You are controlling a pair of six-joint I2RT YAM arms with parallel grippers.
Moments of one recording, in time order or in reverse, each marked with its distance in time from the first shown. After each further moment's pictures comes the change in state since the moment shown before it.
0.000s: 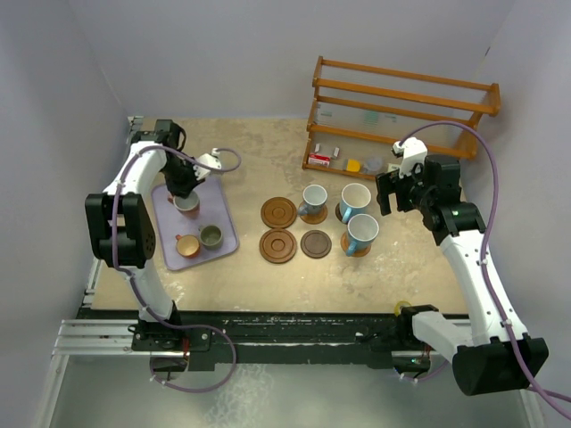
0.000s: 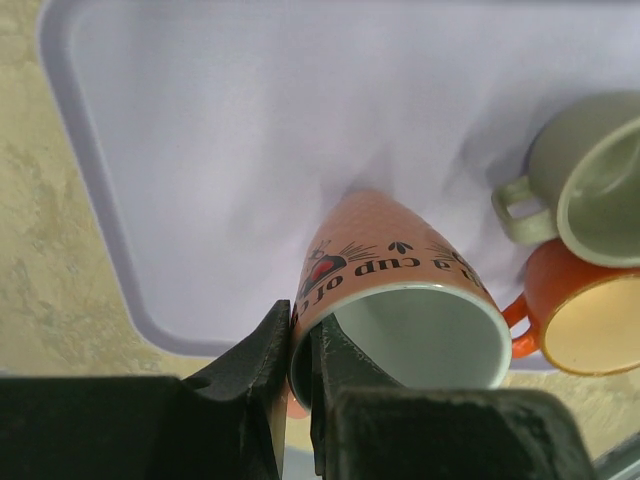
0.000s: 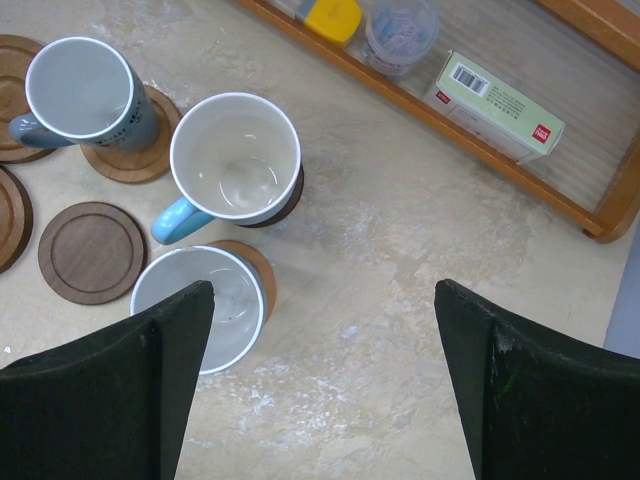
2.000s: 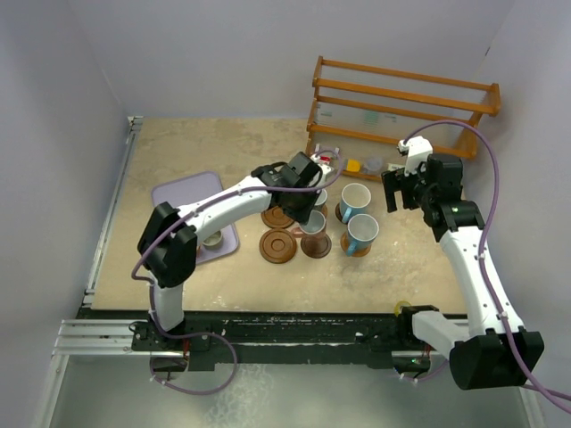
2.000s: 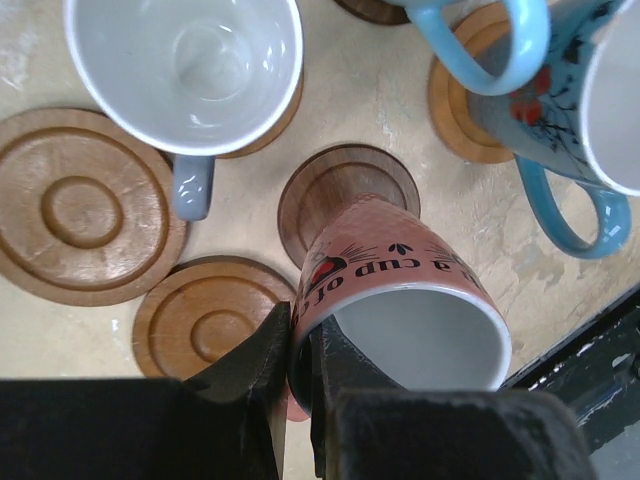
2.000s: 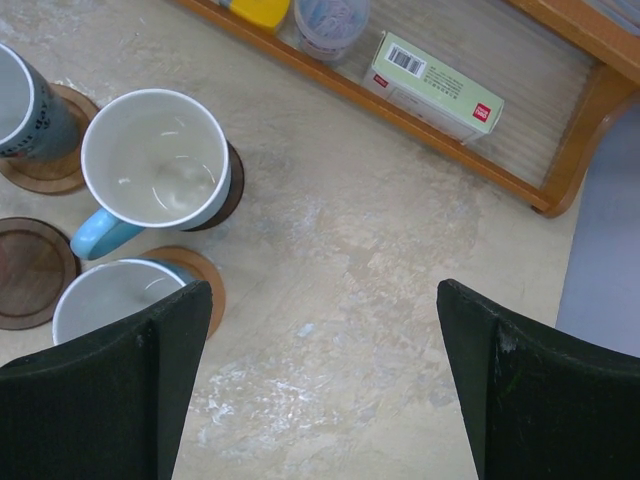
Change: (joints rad) left arm -0.826 -0.002 0.029 0.375 -0.176 -1.459; right arm -0.042 0.027 -0.018 0.040 0.079 -0.035
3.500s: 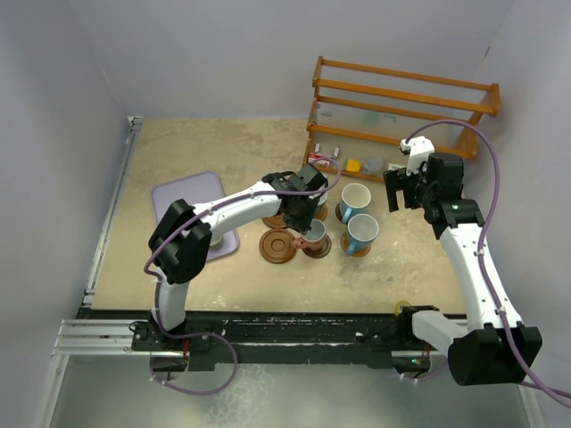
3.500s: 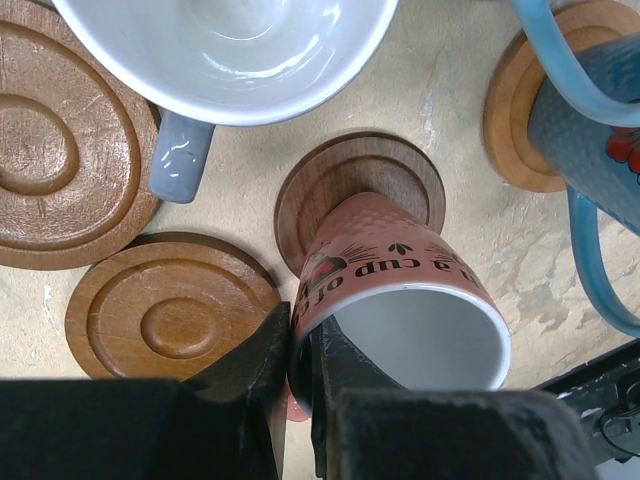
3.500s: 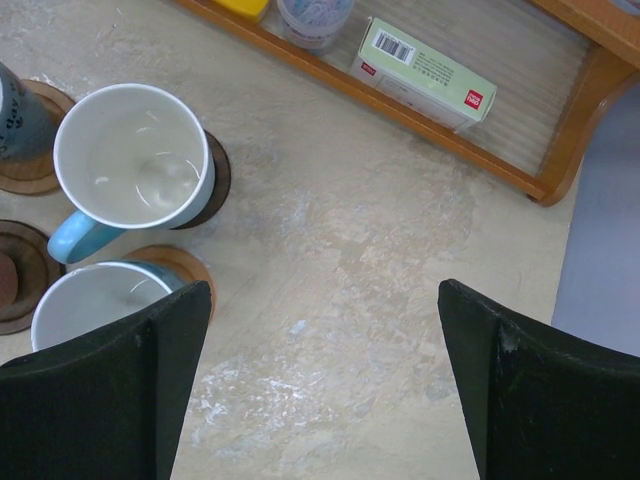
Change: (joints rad) left arm -0.032 0.099 -0.016 -0.015 -0.071 -0.241; right arm -0.024 0.024 0.000 0.002 0.006 0.000
